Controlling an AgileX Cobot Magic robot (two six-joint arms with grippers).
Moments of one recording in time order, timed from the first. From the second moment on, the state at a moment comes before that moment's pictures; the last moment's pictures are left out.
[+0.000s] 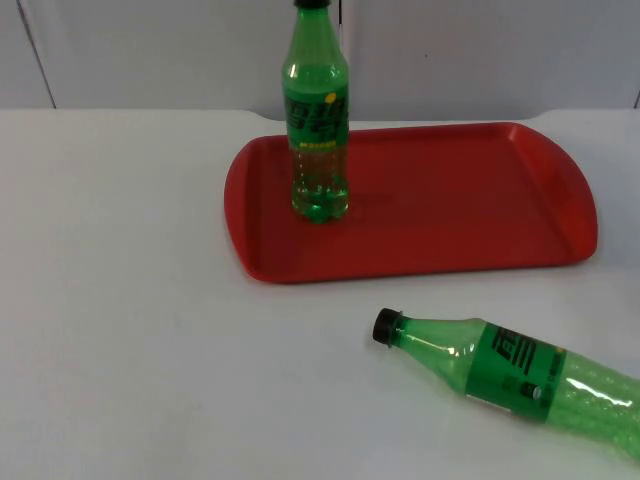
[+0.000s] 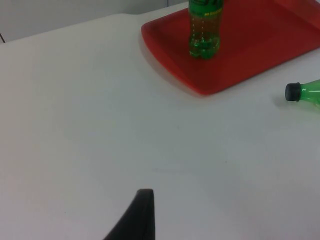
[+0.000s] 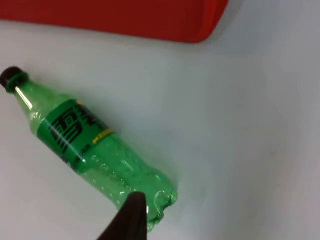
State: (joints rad) right arm 0.08 1.13 -0.90 0.15 0.91 -0.25; left arm -0.36 0.00 -0.50 -0.03 1.08 0.05
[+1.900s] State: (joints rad) right arm 0.61 1.97 -1.19 0.05 0.70 -0.58; left arm -0.36 0.00 -0.50 -0.01 1.08 0.05
